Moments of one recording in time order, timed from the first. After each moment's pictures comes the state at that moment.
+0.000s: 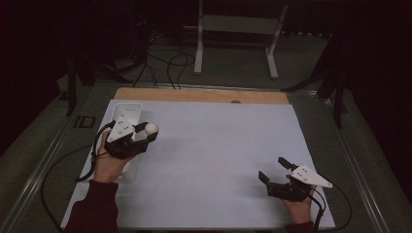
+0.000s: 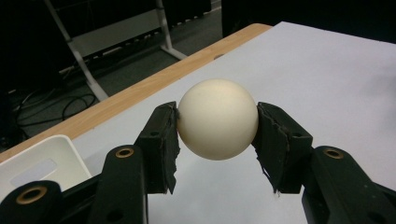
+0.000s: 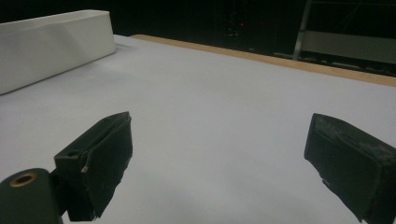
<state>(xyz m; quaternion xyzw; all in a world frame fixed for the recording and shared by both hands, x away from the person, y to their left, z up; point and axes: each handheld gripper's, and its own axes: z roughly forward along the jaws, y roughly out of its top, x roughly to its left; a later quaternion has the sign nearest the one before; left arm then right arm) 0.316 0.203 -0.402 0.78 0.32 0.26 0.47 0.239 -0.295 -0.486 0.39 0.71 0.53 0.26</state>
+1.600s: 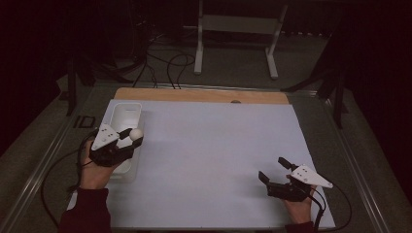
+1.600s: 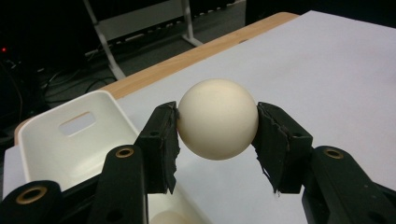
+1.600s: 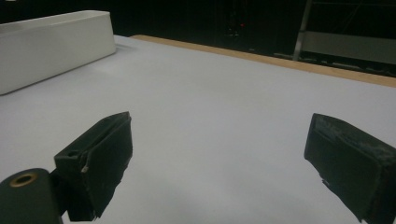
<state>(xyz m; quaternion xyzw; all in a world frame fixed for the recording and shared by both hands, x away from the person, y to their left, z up) 0.296 0.238 -0.413 0.77 0.37 0.27 0.45 0.239 -0.294 -0.485 0.39 0.70 0.53 0.26</state>
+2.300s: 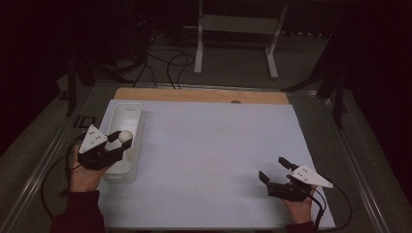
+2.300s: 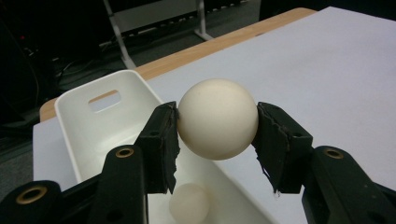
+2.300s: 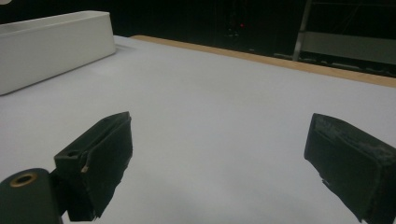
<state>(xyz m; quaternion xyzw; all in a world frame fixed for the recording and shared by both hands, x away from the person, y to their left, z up) 0.288 0.263 -0.416 0.76 0.39 0.28 0.44 0.239 -0.295 -0.485 0.39 0.70 0.53 0.26</state>
